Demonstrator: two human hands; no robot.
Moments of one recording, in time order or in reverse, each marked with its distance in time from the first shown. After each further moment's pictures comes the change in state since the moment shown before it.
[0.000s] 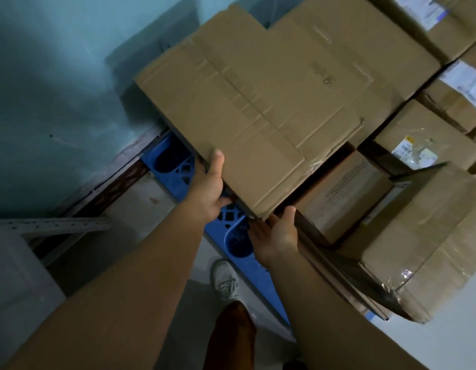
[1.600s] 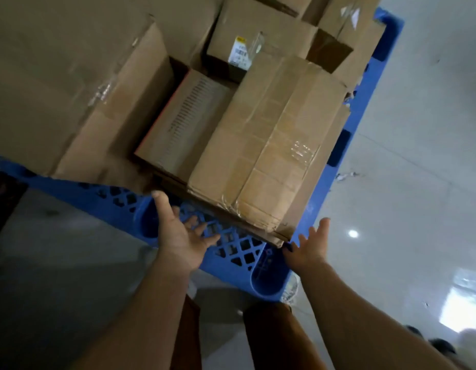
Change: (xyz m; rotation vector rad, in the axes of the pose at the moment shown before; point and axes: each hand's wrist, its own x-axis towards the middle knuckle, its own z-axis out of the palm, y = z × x) left_hand -0.093 -0.222 0.144 -0.214 0.071 -0.343; right_hand 0.074 -0.087 -0.361 0.006 0.230 -0.253
